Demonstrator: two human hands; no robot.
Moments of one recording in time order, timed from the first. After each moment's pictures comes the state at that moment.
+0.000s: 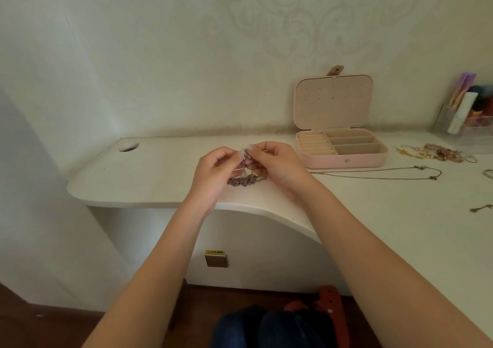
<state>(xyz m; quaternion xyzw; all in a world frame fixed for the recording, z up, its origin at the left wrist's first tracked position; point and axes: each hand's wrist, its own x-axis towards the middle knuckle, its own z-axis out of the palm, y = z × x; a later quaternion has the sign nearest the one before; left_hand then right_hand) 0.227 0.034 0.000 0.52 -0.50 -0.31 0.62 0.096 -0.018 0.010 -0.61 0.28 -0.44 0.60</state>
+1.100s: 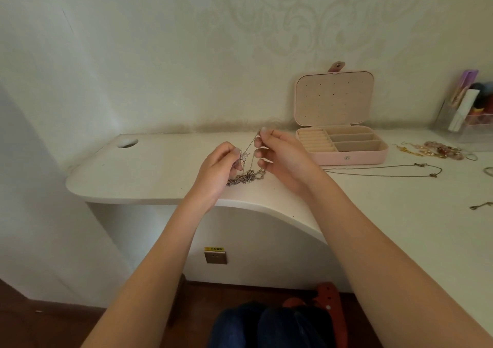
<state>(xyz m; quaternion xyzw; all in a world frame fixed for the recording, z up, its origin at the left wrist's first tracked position) 0.223 0.035 0.004 0.55 -0.52 -0.30 0.58 0.088 -0.017 0.025 -0.52 0.24 -0.44 0.69</state>
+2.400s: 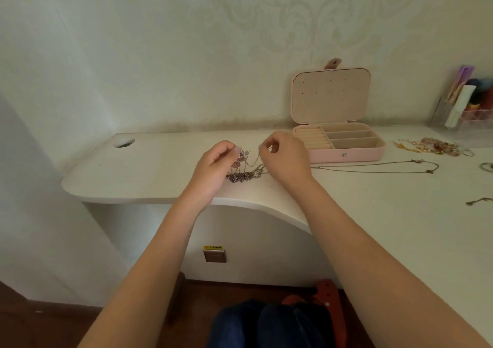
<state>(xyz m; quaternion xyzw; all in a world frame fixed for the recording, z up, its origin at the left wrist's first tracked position) 0.226 0.035 0.001 0.54 -0.56 -0.27 0.56 0.088 -0.026 0.006 -0.73 0.50 -0.42 0.20</state>
